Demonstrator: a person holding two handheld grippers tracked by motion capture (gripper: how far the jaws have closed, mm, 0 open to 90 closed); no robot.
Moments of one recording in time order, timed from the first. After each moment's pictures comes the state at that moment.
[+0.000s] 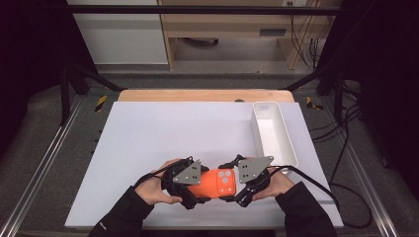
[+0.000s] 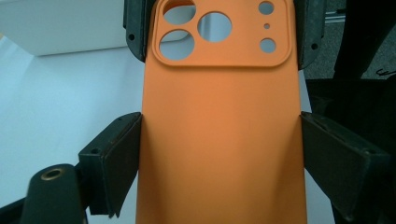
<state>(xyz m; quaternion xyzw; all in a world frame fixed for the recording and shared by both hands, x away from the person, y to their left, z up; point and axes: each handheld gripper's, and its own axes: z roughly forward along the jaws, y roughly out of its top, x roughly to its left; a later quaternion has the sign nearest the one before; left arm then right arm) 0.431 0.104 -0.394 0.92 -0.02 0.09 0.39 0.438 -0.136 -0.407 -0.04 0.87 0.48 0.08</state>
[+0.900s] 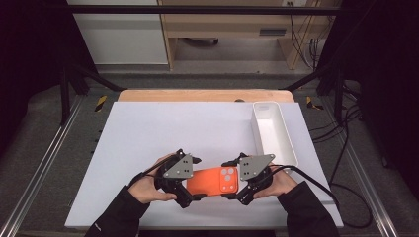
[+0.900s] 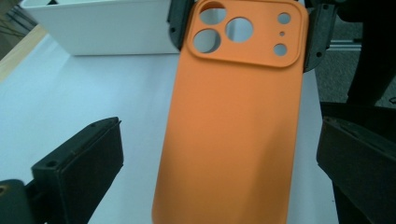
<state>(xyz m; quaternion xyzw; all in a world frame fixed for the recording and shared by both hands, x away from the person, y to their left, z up) 0.434 0.123 -0.386 0.89 0.04 0.11 0.43 0.438 -0.141 -0.399 -0.02 0.88 0.46 0.10</state>
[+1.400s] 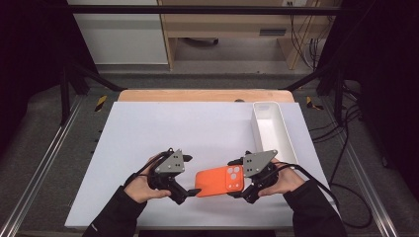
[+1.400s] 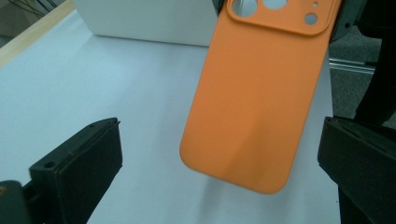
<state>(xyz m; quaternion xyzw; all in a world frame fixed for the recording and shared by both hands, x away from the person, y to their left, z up) 0.438 0.140 -0.392 0.89 0.10 0.10 0.44 0.438 -0.151 -0.385 0.01 0.90 0.42 0.09</state>
